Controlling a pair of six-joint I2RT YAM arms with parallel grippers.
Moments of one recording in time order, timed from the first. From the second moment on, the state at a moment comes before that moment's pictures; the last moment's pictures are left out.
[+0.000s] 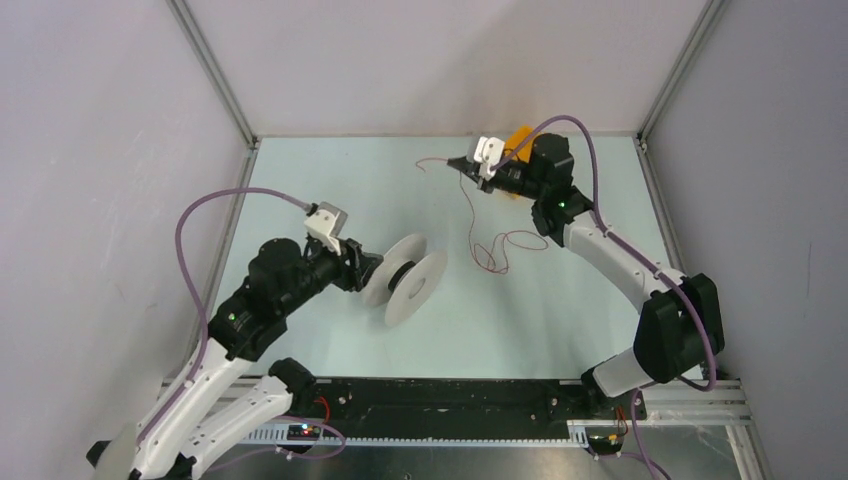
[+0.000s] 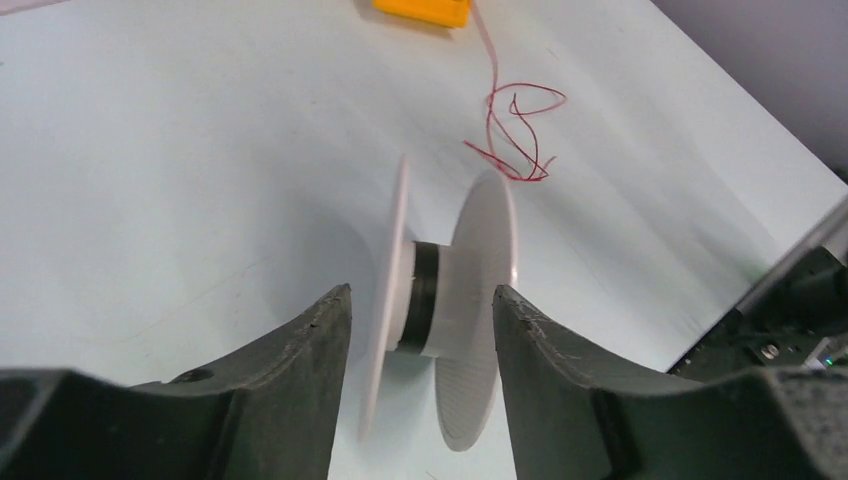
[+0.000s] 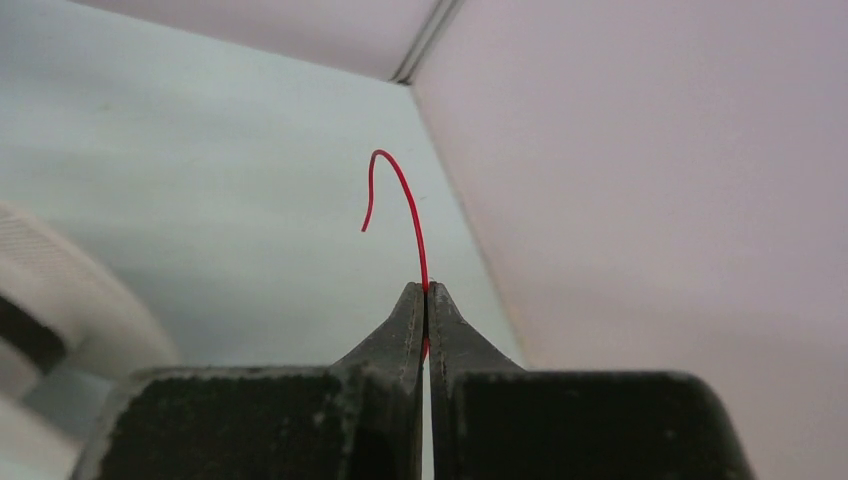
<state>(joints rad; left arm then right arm) -0.61 0.66 0.82 -0.44 0.09 -0.18 0.46 1.48 1.17 0.29 -0.74 -0.56</state>
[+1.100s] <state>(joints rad) -0.60 0.63 0.75 -0.43 0.05 -0.18 0.70 1.59 1.26 -0.13 -1.01 -0.88</state>
